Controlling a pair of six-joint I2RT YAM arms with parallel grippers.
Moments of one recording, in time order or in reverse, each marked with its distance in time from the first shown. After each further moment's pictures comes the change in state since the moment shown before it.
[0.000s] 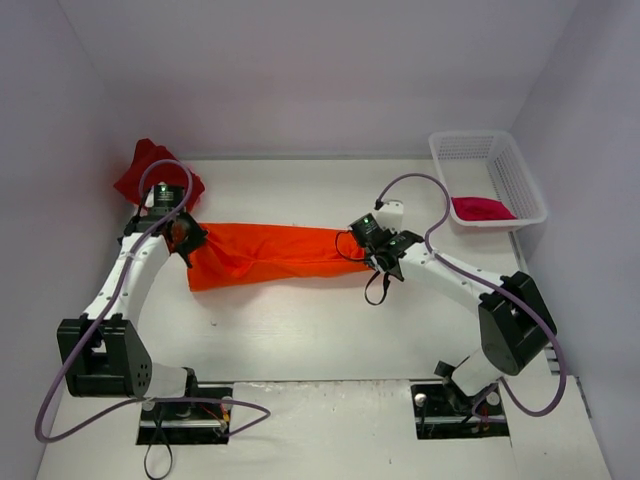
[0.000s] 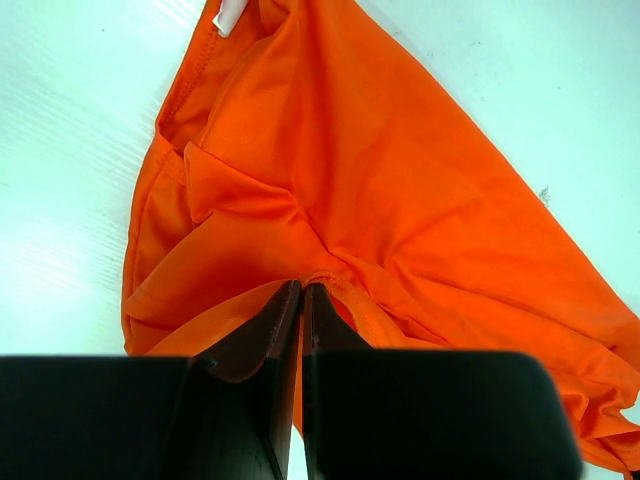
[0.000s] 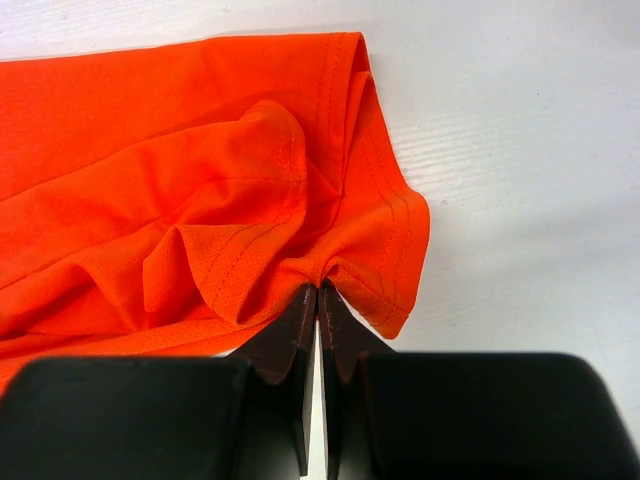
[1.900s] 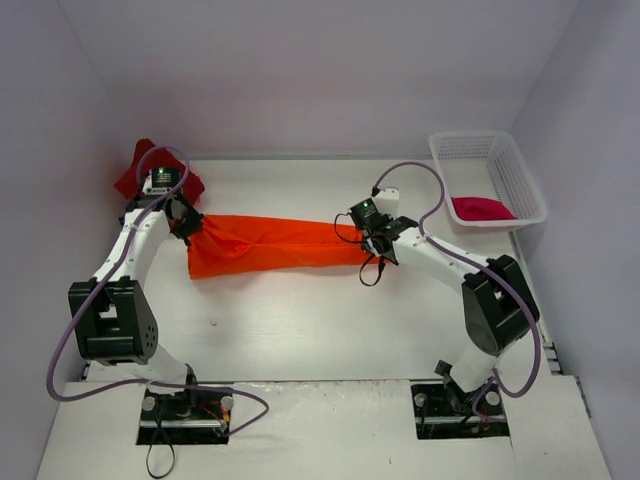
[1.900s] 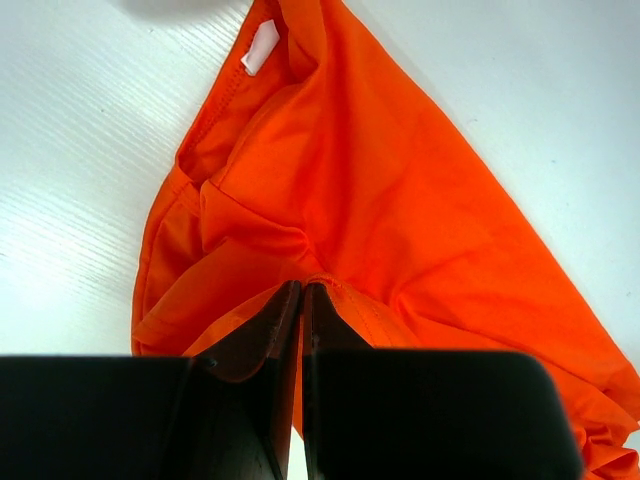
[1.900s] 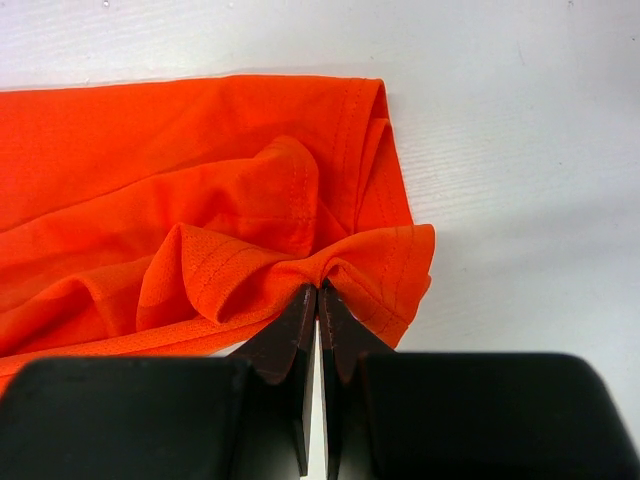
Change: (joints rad) left arm 0.049 0.196 0.159 0.014 0.003 0.007; right arm -0.066 0.122 0.109 0.050 -0.043 -0.078
